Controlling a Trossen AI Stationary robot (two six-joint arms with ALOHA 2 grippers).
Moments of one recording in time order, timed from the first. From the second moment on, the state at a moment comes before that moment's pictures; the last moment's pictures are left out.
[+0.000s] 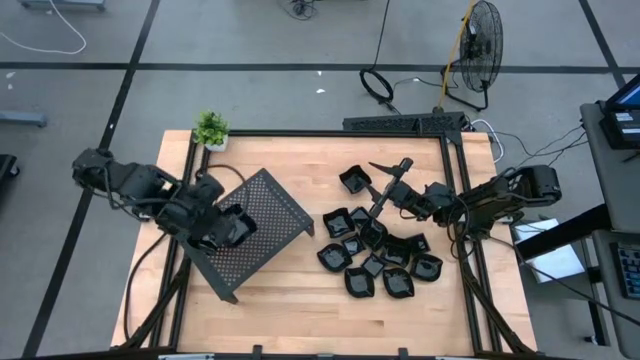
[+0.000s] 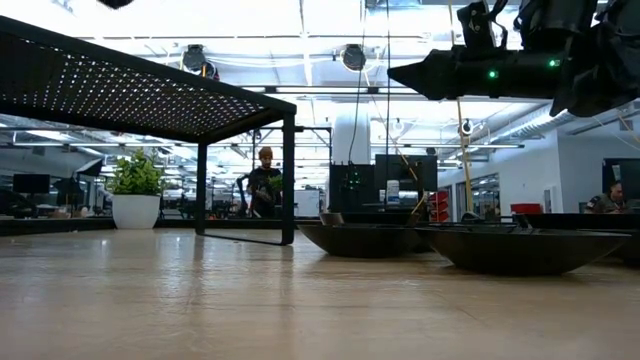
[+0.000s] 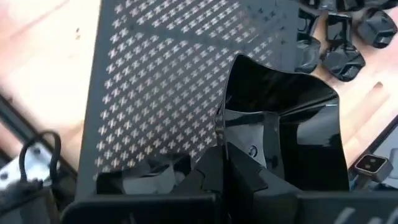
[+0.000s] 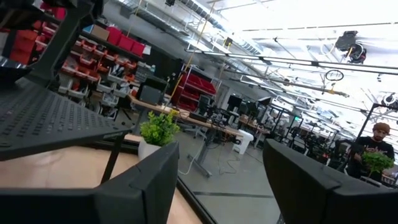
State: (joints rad) left arm -0.45 1.19 1.50 -1.57 -0.27 -1.33; right arm -0.06 1.43 0.29 1.46 0.41 -0.51
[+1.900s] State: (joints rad) left arm -0.54 0.96 1.80 -0.88 -0.91 -0.18; right arm -0.06 1.43 0.29 1.46 0.41 -0.48
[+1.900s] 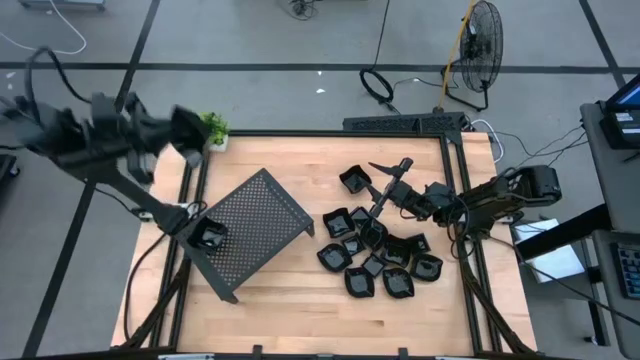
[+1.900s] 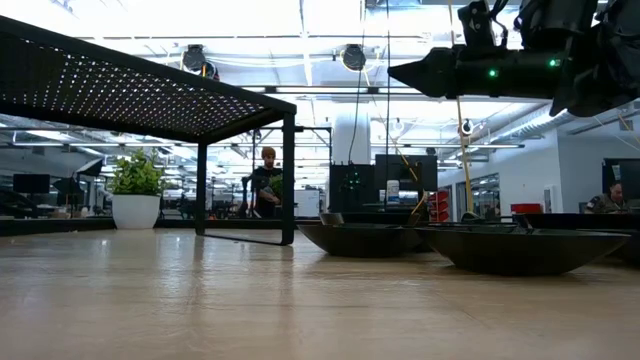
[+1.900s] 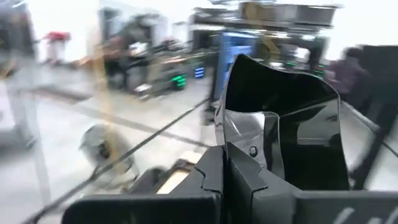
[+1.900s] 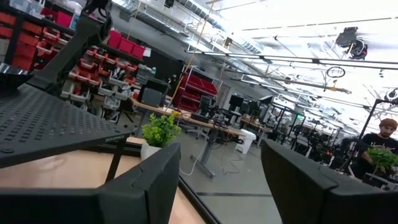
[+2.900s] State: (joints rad) left arm -0.43 0.99 1.36 -1.57 -0.11 -1.44; right arm -0.06 1.43 0.29 1.46 0.41 -0.45
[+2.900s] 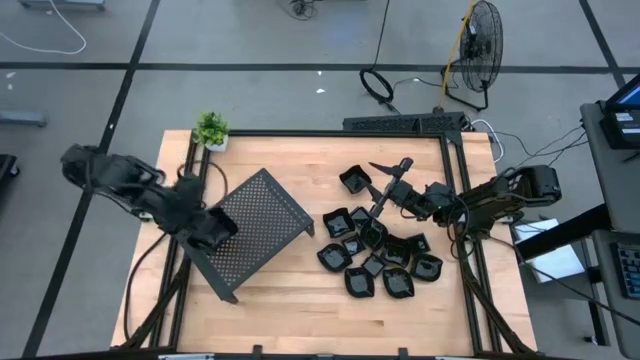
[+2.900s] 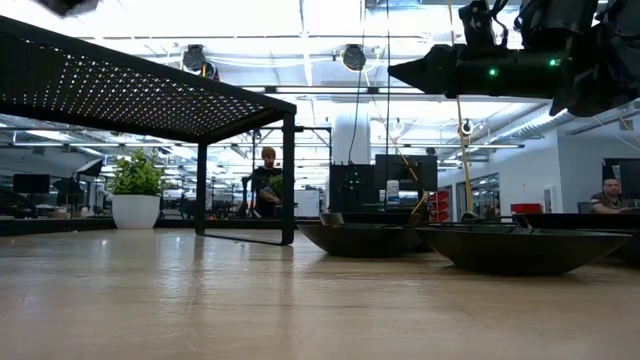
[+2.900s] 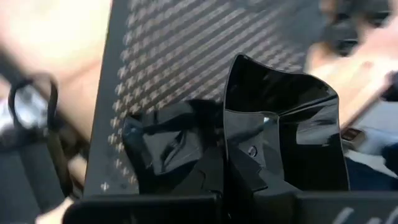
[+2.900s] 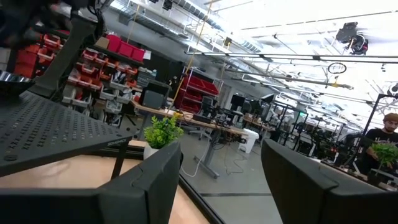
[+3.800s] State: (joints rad) left arm -0.45 0.98 1.24 -1.57 -0.04 -1.54; right arm -0.06 1.43 0.29 1.46 0.41 -0.44
